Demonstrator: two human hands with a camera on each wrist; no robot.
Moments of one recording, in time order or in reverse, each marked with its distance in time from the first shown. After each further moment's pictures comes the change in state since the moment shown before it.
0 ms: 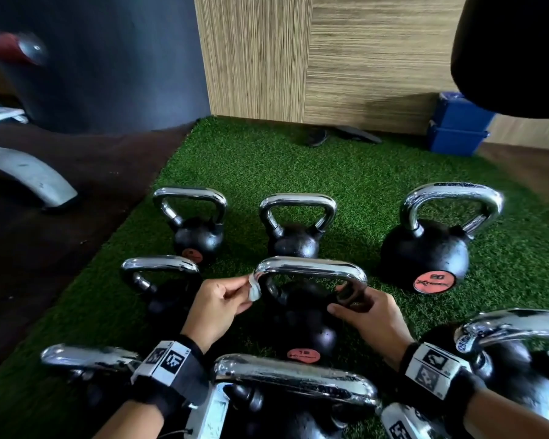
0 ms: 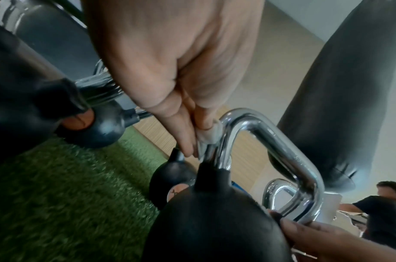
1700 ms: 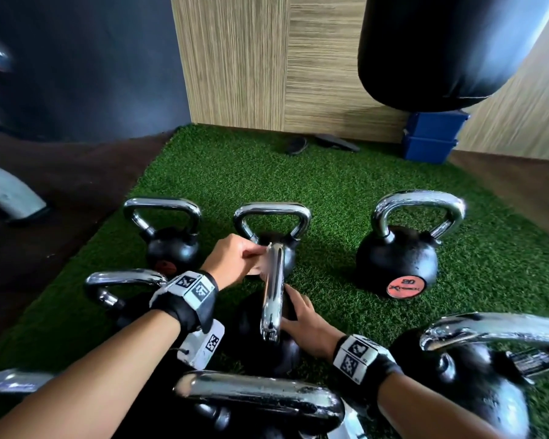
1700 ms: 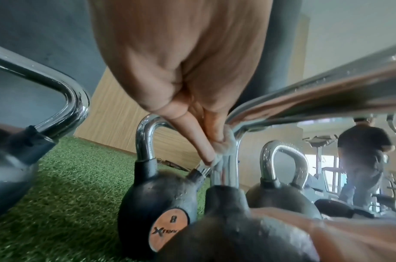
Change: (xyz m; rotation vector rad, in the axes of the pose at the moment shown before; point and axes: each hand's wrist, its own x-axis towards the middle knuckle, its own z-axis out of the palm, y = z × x) left_hand 0.088 0.060 0.048 0.697 -0.134 0.222; right_hand 0.017 -0.023 0.046 -0.120 -0.479 -0.004
